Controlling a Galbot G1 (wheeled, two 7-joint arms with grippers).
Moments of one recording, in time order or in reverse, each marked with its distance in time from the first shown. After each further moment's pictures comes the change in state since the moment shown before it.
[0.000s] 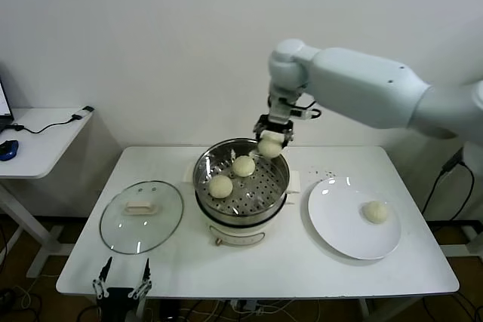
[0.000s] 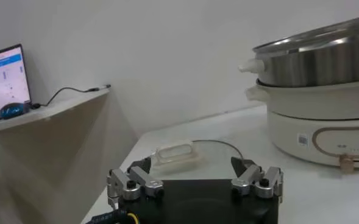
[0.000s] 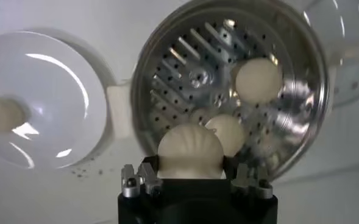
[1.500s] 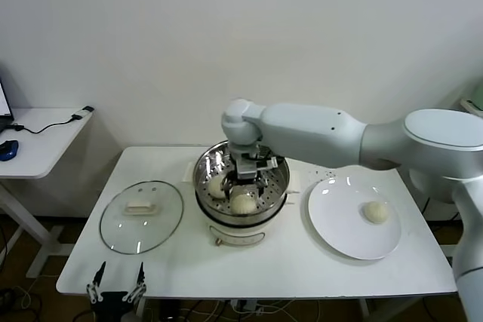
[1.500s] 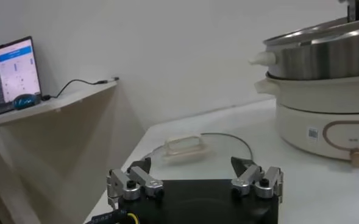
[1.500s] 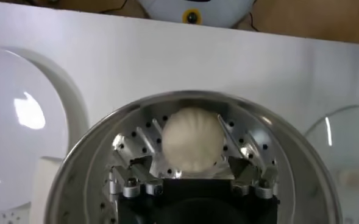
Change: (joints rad) left arm 0.013 -0.001 -0.017 -0.001 -0.022 0.011 -0.007; right arm -0.102 0.043 -0.005 0.075 -0.020 0.041 -0.028
